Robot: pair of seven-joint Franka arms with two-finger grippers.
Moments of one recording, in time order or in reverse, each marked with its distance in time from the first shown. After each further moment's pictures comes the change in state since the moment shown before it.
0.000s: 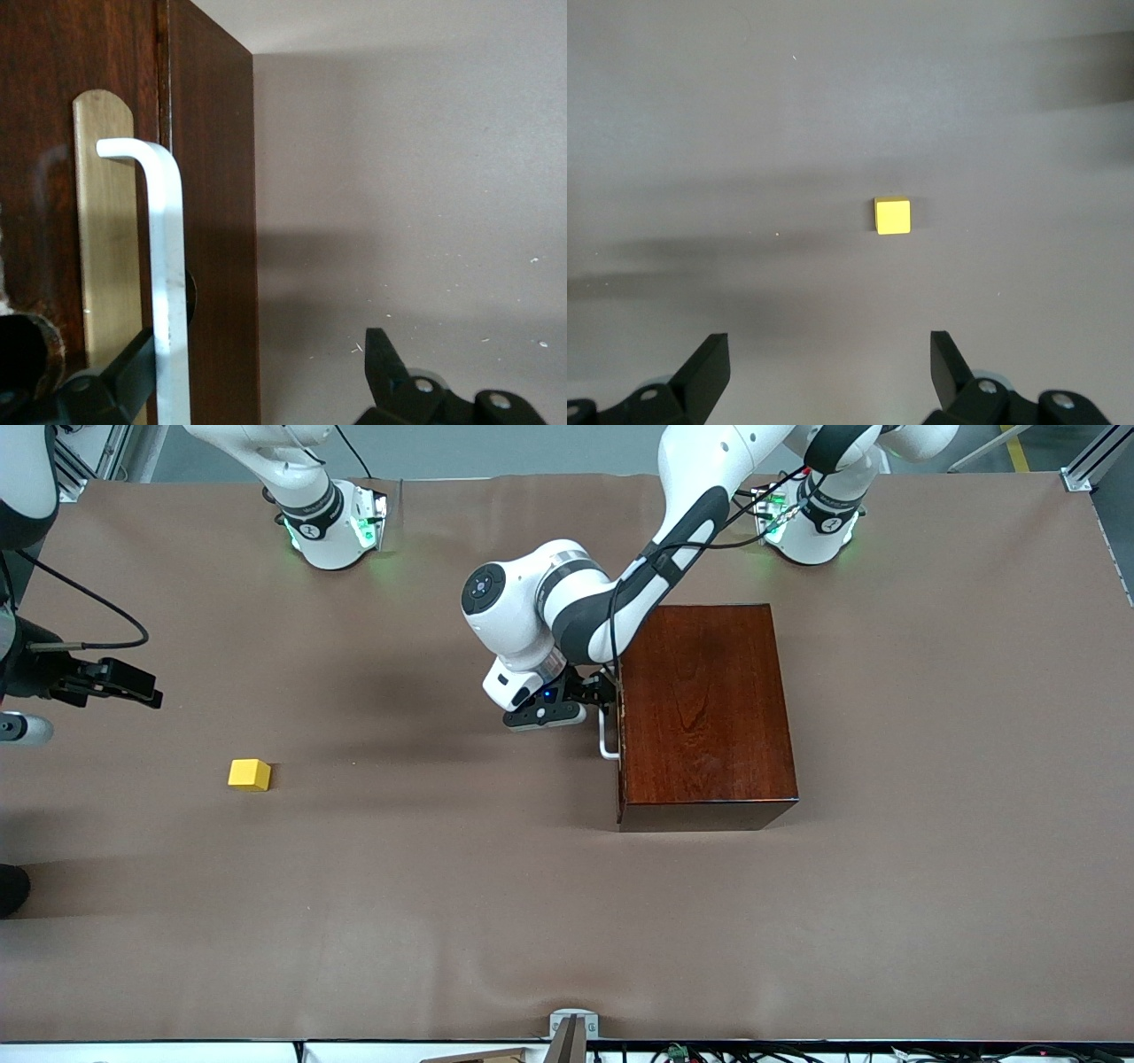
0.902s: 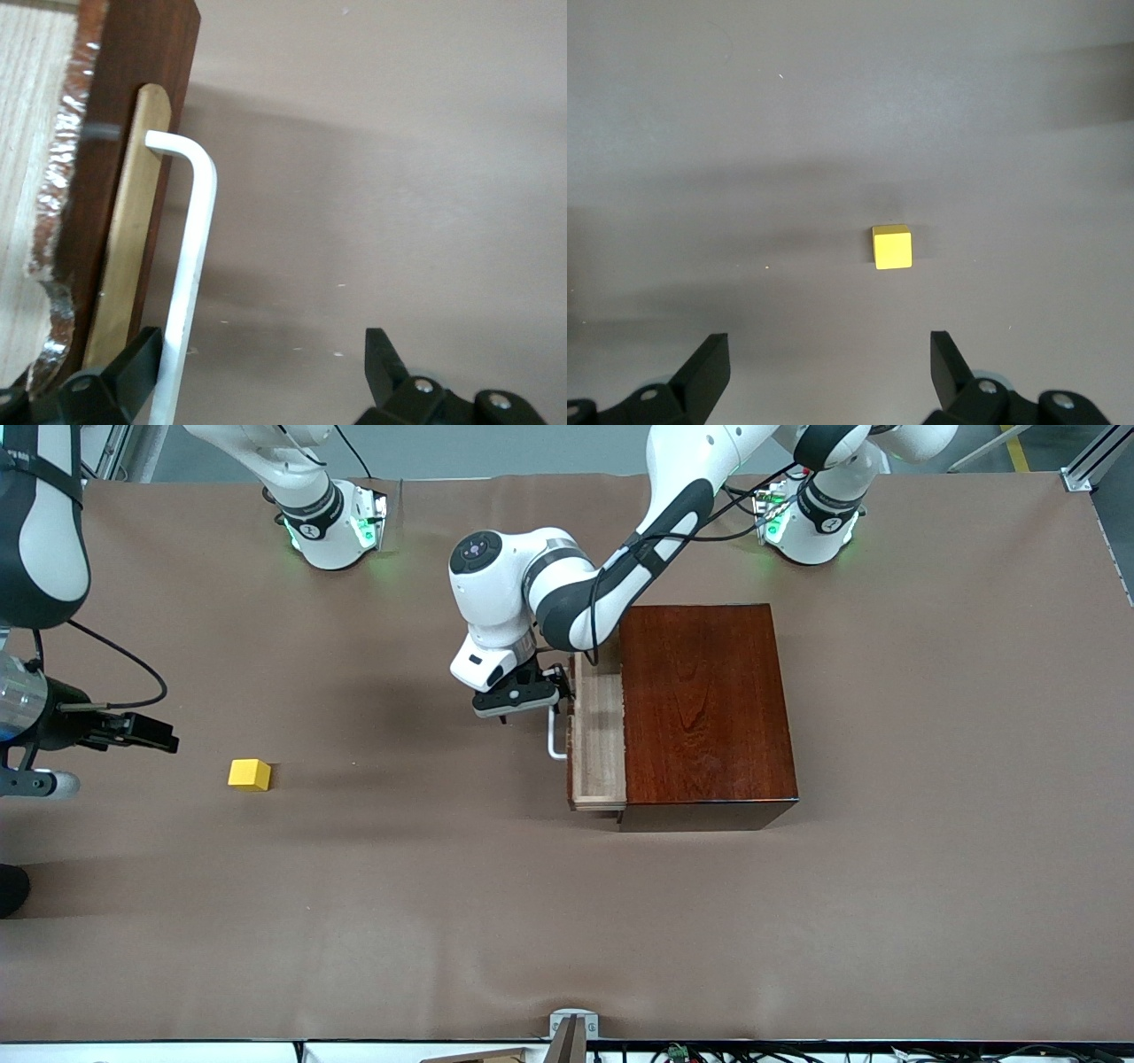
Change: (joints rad) left arm -0.045 0.006 -0.004 0.000 -0.001 0.298 -0.275; right arm -0.016 0.112 -0.002 0.000 0.000 0.103 0.000
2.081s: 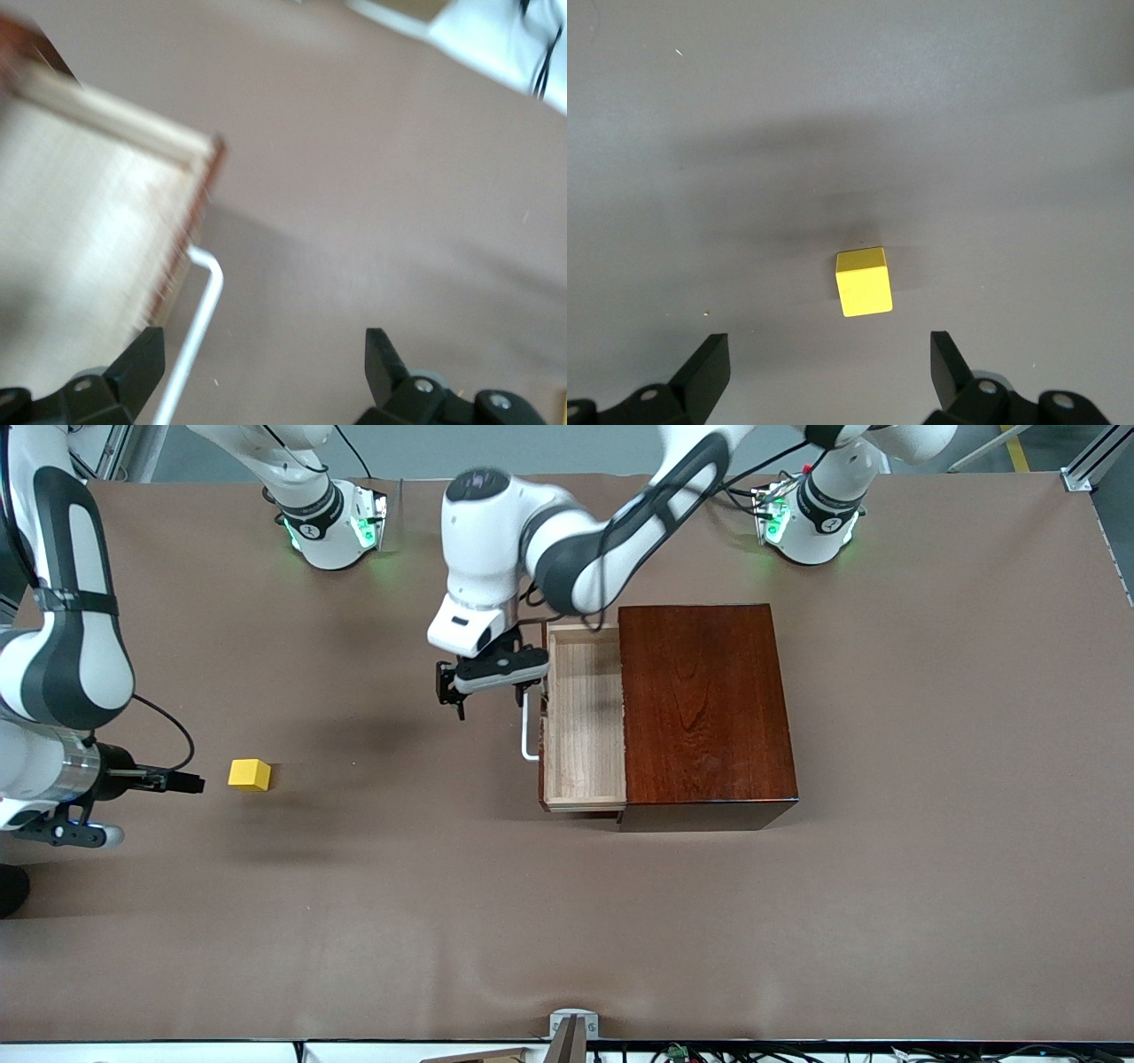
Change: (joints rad) left arm 0.006 -0.151 0.054 0.061 -0.001 0.028 -0.146; right arm -0.077 0.167 -0.005 -0.116 0.000 0.199 0.000
